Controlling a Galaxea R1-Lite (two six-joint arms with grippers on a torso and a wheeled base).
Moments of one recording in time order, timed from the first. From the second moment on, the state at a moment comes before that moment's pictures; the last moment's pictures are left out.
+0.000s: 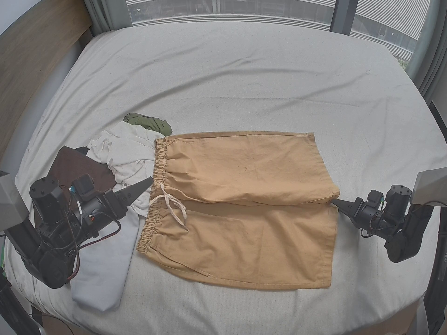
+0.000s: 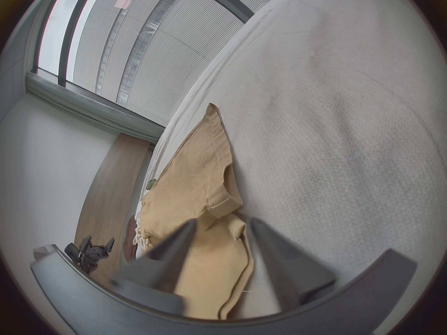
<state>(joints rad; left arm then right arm) -0.16 1.91 -0.31 -1.55 -0.47 -0.56 -0.03 2.29 -0.51 -1.54 0.57 0.70</state>
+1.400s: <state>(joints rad) -0.03 2.16 -0.17 -1.55 -0.58 -0.36 -0.03 2.08 -0.49 -1.54 0.57 0.69</state>
